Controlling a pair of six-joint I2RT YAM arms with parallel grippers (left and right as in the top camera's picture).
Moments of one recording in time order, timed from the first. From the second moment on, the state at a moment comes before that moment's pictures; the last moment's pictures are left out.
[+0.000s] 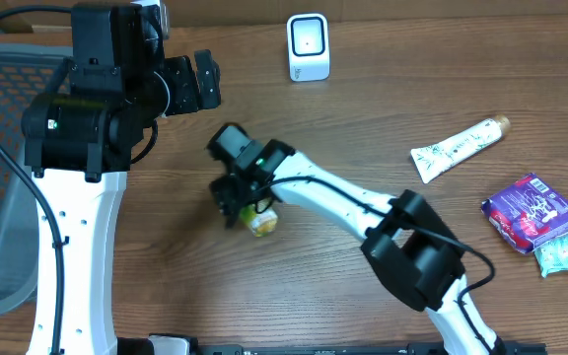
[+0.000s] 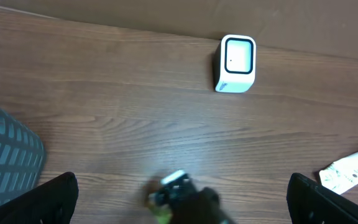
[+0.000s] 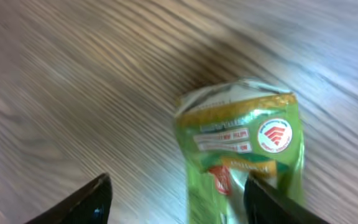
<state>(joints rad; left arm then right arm) -0.12 1.53 1.96 -1.21 0.02 -0.25 0.86 2.22 1.79 -0.78 -0.19 0.42</state>
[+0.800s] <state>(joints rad) -0.12 1.53 1.96 -1.21 0.02 -0.25 0.84 2.19 1.83 -1.09 0.02 0.16</state>
